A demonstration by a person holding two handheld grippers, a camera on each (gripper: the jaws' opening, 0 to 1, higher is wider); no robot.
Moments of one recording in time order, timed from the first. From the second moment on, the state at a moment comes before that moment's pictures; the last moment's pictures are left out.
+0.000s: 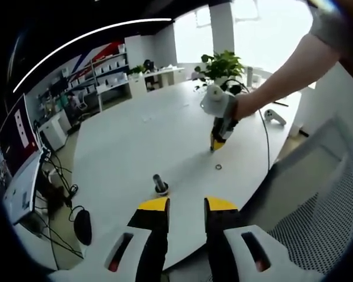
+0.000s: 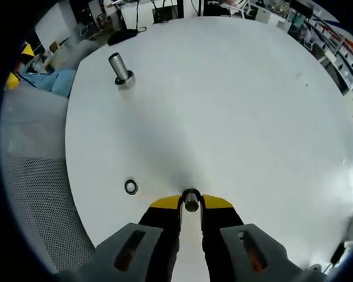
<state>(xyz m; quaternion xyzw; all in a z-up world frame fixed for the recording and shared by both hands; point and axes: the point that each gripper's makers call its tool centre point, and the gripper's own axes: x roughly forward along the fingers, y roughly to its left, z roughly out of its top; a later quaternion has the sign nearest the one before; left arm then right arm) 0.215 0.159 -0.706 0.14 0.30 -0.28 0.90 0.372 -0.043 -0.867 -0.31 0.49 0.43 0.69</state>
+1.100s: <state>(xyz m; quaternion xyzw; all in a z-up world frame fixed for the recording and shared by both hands) 0.218 0.162 -0.701 0.14 0.30 -0.28 0.90 0.357 -0.067 -0.855 -0.31 0.48 0.42 0.71</state>
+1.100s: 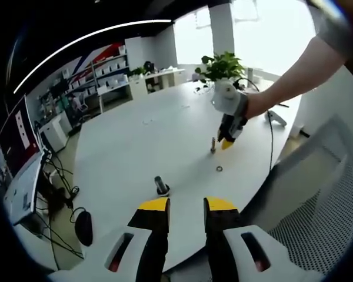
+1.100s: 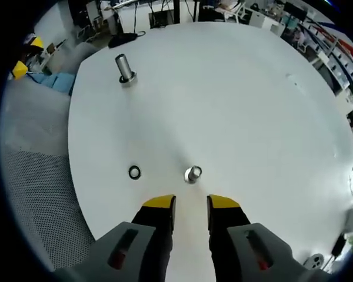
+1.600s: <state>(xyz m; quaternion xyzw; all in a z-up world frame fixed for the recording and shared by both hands) 0.219 0.165 -0.697 0.13 0.29 -0.27 0.91 0.342 -0.059 -0.856 -0.31 0.48 0.42 0.70</state>
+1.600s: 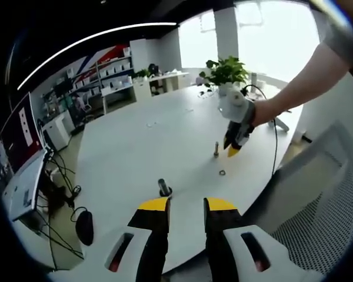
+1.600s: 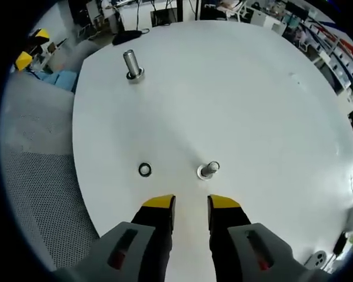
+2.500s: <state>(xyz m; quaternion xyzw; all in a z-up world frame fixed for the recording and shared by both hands) 0.221 0.168 -0.698 0.13 0.29 -0.26 0.91 0.308 -0.019 -0.875 -0.33 0.47 0.48 0.67</state>
